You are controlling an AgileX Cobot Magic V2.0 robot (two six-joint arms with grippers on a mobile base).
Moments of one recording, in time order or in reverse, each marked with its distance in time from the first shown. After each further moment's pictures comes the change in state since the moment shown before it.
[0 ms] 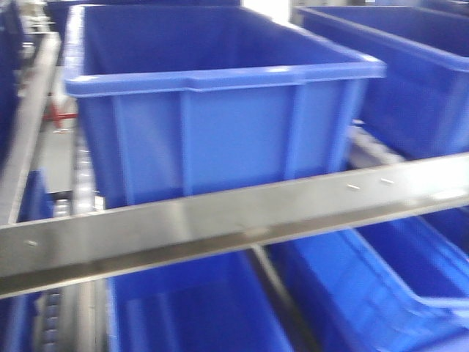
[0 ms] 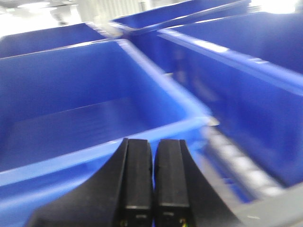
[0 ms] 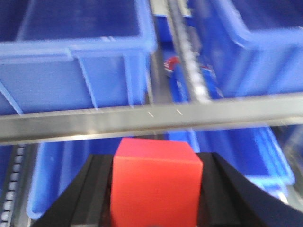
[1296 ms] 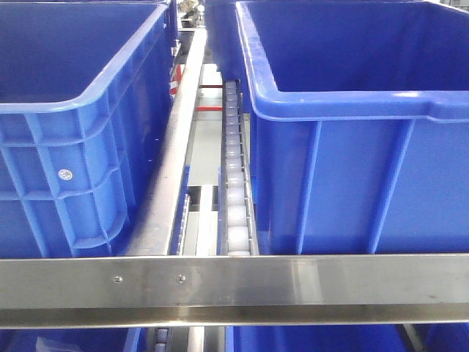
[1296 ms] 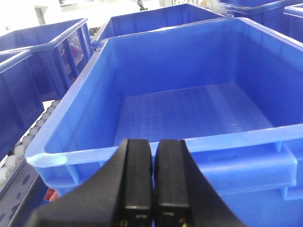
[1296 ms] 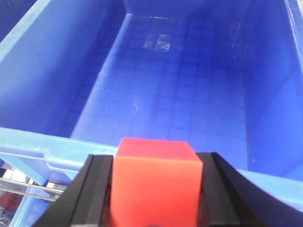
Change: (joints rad) left arm 0.000 0.000 0.000 0.000 0.000 0.000; right arm 0.000 0.000 0.000 0.000 0.000 0.000
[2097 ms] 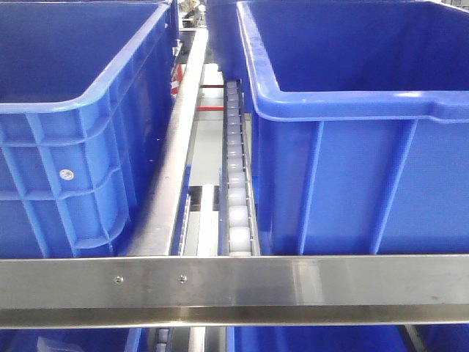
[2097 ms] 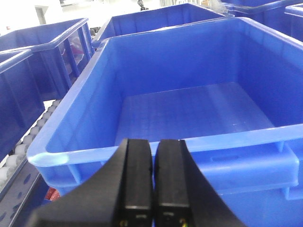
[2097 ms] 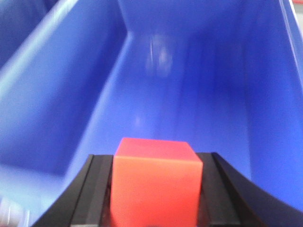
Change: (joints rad) left arm 0.000 0.000 0.000 0.000 0.000 0.000; right arm 0.000 0.186 -0.112 0.000 -0.126 0.000
